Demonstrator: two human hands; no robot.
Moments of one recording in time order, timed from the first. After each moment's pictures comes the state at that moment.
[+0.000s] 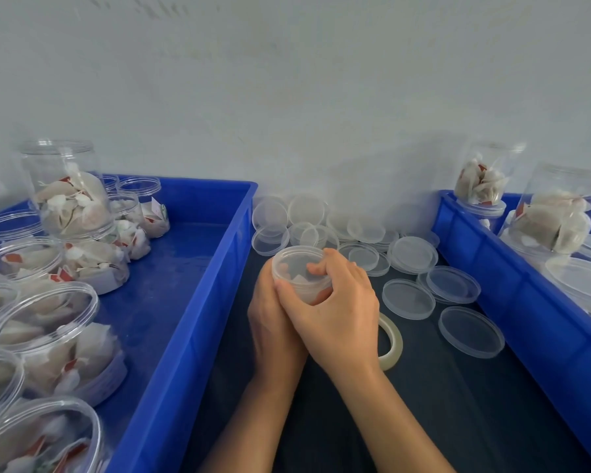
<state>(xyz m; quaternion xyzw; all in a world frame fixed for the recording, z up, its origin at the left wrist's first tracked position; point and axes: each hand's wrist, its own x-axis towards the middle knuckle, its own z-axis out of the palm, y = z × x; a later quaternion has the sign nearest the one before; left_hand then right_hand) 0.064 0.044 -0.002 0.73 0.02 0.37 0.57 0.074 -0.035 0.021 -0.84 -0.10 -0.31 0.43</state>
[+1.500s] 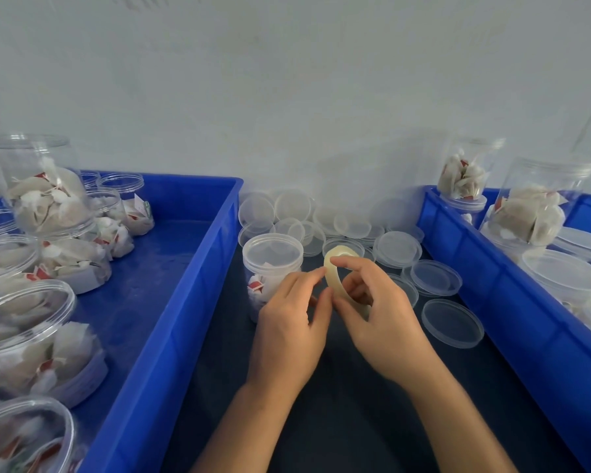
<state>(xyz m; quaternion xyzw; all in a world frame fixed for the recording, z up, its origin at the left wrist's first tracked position) 0.057 0.029 -0.004 0.82 -0.13 0.37 0.41 0.077 -0.130 0.014 -0.82 -0.25 -0.17 0.48</state>
